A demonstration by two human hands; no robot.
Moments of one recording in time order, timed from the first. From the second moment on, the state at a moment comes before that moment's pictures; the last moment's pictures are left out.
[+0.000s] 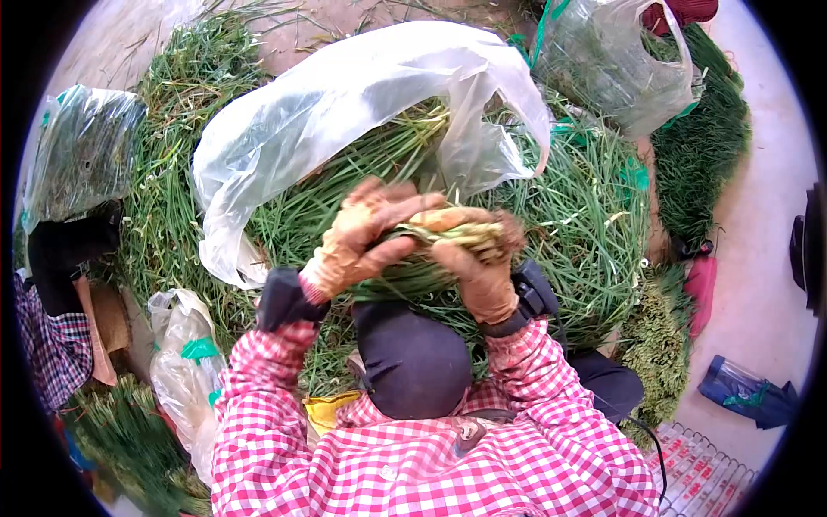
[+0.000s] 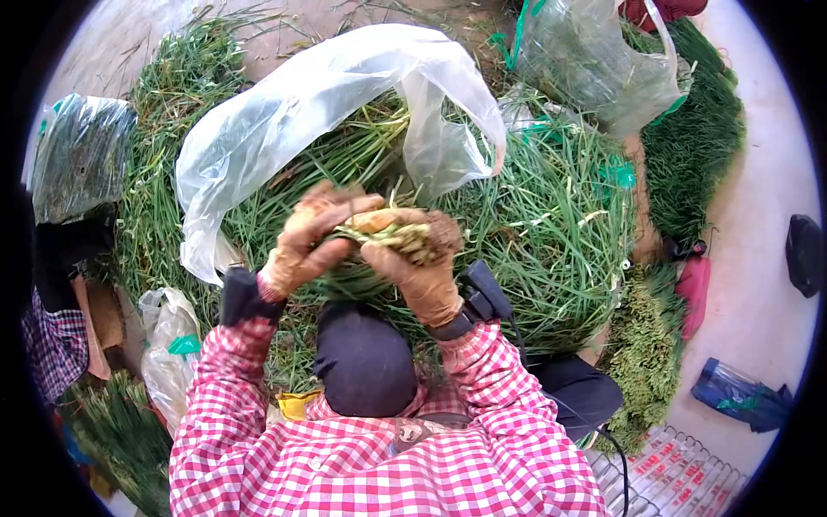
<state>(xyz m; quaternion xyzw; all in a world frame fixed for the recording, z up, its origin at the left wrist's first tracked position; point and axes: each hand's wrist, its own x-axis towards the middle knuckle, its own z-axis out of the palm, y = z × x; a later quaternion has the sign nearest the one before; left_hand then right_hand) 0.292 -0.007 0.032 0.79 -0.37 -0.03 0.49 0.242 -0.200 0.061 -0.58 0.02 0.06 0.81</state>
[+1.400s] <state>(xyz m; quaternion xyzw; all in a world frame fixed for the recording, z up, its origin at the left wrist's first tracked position) 0.014 -0.065 0.137 0.34 0.07 -0.51 0.79 -0.011 -0.329 0.186 -0.54 0.07 0.31 0.78</state>
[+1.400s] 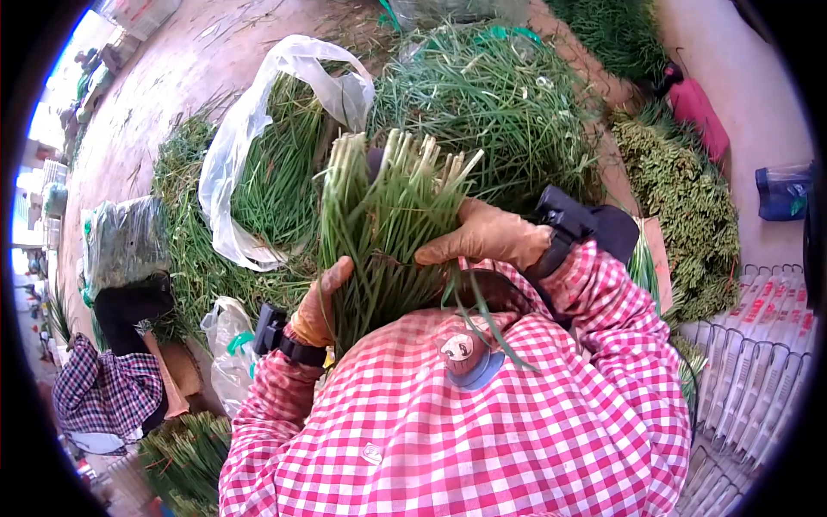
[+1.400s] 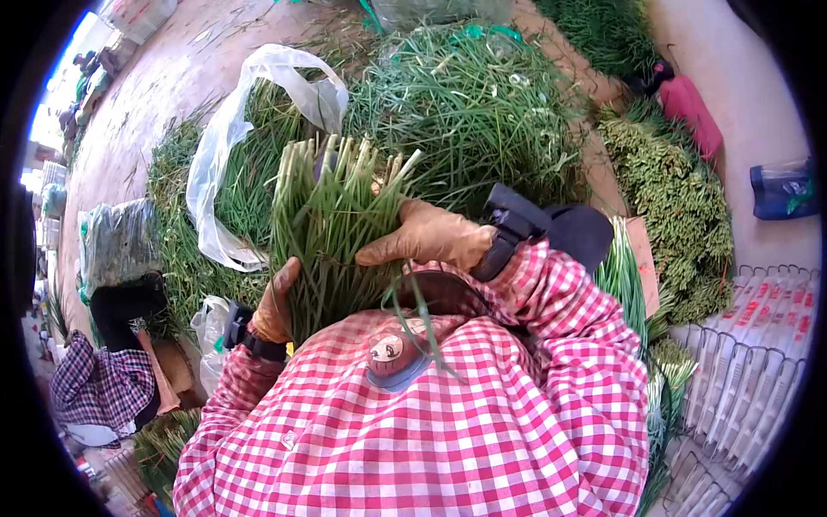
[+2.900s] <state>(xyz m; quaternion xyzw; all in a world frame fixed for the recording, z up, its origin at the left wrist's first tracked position) -0.028 -0.087 0.088 0.49 0.06 -0.29 0.82 -0.004 -0.421 0.149 -0.98 -0.08 0.05 0.19</state>
